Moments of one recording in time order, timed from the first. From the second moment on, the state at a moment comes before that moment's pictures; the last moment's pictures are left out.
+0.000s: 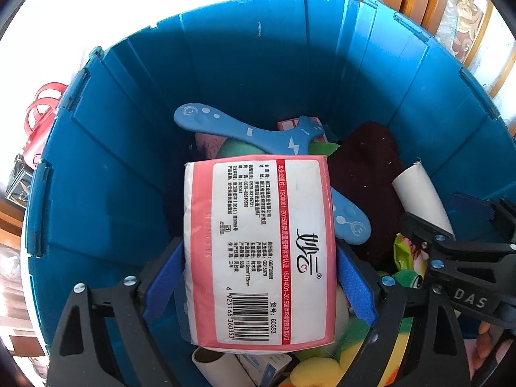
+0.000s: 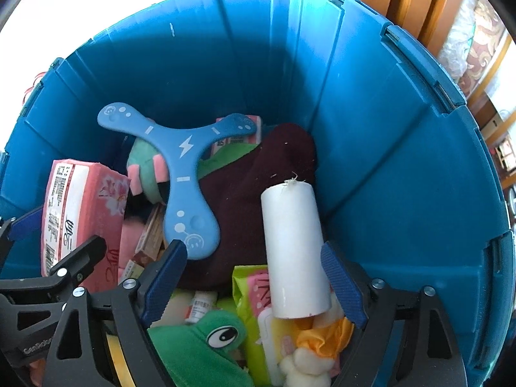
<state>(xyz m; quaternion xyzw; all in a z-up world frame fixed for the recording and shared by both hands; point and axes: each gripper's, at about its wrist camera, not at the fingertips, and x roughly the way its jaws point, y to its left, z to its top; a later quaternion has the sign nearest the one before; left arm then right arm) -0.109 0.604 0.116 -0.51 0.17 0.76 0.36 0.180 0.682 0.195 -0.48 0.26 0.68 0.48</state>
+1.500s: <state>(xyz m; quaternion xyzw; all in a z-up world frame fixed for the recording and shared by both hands) -0.098 0.330 0.227 -0.34 0.01 0.88 0.34 0.080 0.493 0.289 -0.38 0.13 0.80 0.45</state>
